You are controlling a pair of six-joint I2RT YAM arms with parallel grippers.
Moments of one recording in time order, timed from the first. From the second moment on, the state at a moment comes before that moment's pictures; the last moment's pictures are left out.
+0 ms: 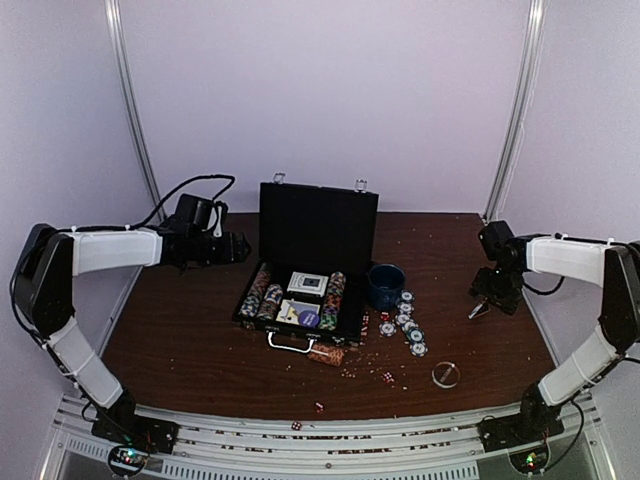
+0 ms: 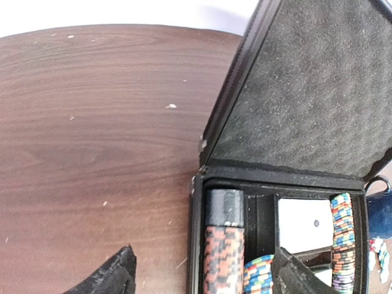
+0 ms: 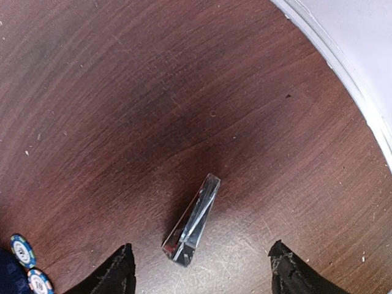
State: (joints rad) left arm -0.41 1.66 1.07 -0.10 0.03 -0.39; right arm 0.16 1.48 0.91 -0.67 0.27 0.82
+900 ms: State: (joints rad) left arm -0.41 1.49 1.00 -0.18 -0.13 -0.48; right arm 0.17 1.36 1.00 -0.65 0.11 0.72
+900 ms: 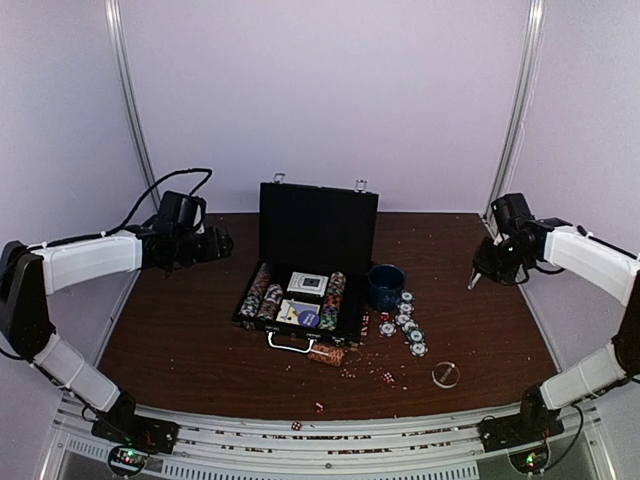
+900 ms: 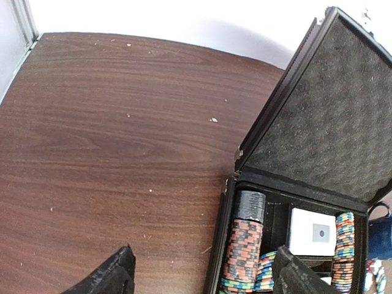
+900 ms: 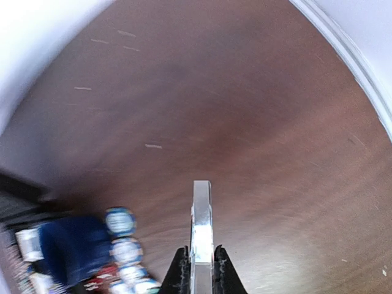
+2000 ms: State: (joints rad) left arm -0.39 1.46 1.23 -0.50 0.13 -0.40; right arm 0.81 2.12 1.64 -0.11 -0.03 0.98
